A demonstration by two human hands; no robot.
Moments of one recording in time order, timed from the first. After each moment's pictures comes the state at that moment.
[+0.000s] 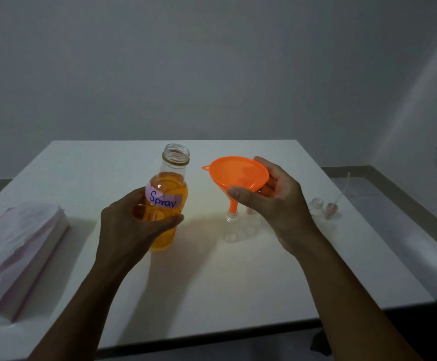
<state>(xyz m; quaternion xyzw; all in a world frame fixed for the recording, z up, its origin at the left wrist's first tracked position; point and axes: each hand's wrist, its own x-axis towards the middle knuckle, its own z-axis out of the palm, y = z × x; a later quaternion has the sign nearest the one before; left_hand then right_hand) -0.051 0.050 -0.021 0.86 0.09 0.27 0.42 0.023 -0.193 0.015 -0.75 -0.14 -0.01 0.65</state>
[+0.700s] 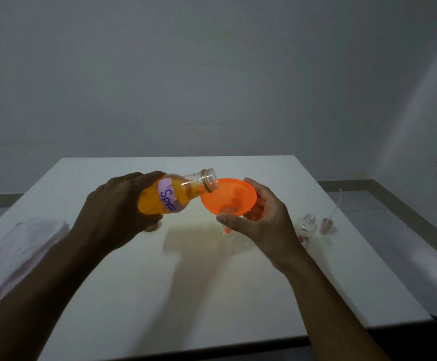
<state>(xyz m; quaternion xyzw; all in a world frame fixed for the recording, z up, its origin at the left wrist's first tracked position) -0.042 0.072 0.049 0.96 -0.06 0.26 0.12 0.019 -0.194 0.011 -0.74 -0.17 0.01 0.65</state>
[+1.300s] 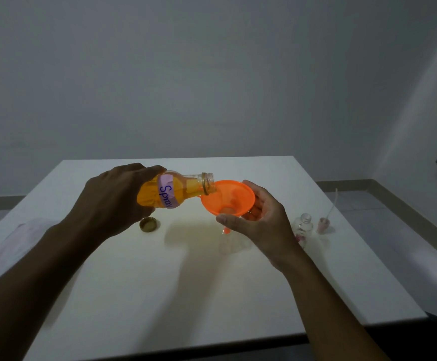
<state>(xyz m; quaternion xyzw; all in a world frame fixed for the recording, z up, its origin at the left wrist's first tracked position) -0.033 0.073 0.067 0.97 -0.06 0.25 0.03 0.024 -0.200 0.006 -0.74 -0.17 0.02 0.65</state>
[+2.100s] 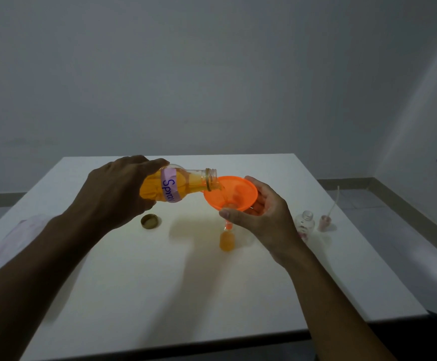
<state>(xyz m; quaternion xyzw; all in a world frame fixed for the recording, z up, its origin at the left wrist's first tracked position) -0.034 0.068 0.074 0.96 -0.07 0.27 0.01 0.027 -0.201 0.007 -0.73 -0.17 0.02 0.66</state>
